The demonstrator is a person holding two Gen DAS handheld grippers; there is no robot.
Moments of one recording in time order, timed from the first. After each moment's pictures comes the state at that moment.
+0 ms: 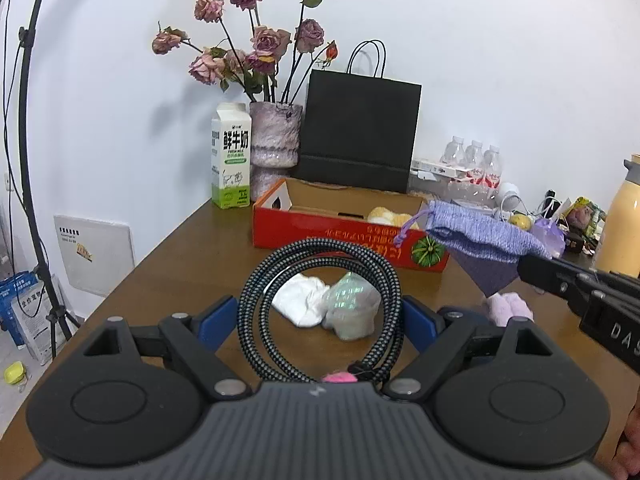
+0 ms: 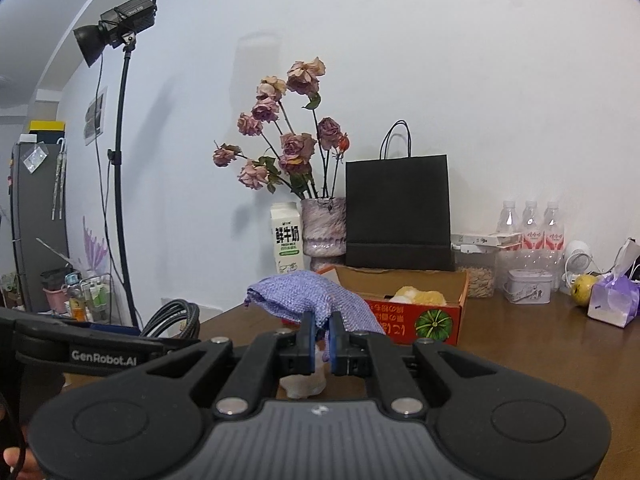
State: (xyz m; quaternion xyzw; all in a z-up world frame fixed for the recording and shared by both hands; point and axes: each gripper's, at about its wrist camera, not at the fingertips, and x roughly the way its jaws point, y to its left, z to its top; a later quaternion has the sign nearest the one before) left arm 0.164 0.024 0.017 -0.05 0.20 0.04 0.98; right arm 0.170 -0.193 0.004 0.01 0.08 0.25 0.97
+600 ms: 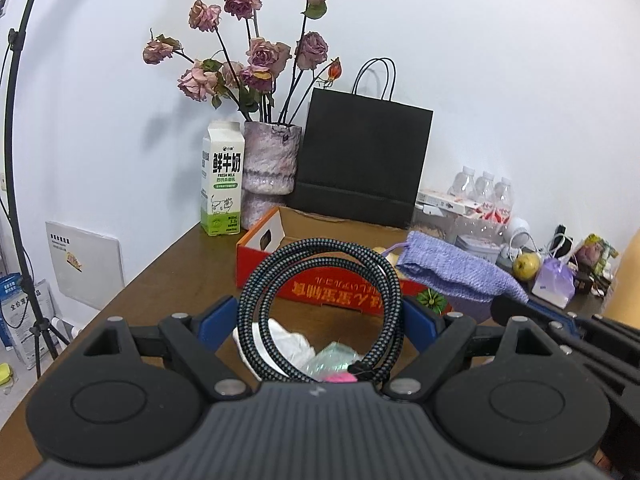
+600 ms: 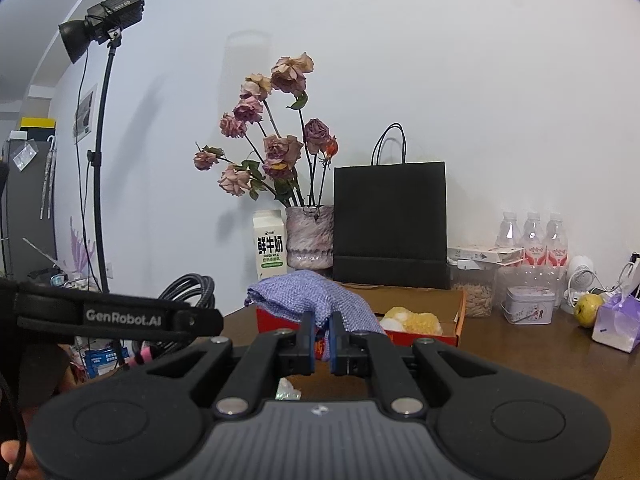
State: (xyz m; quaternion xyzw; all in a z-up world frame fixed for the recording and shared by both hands) left arm 0.232 0.019 0.042 -0.08 0.18 0.05 0.98; right arm 0.229 -0.177 0.016 0.00 0.08 0.24 0.97
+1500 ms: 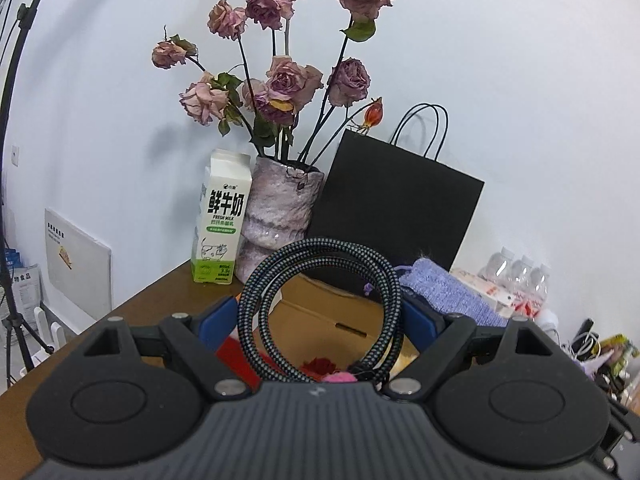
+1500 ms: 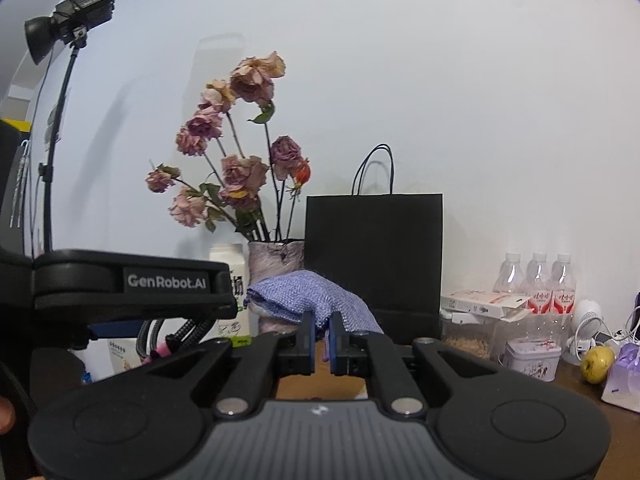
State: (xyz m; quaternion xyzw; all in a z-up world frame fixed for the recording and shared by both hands) left arm 0.358 0.030 0.082 -0.16 0.14 0.10 0.97; right arm 0.350 -0.144 0.050 0.00 0.05 0.20 0.98
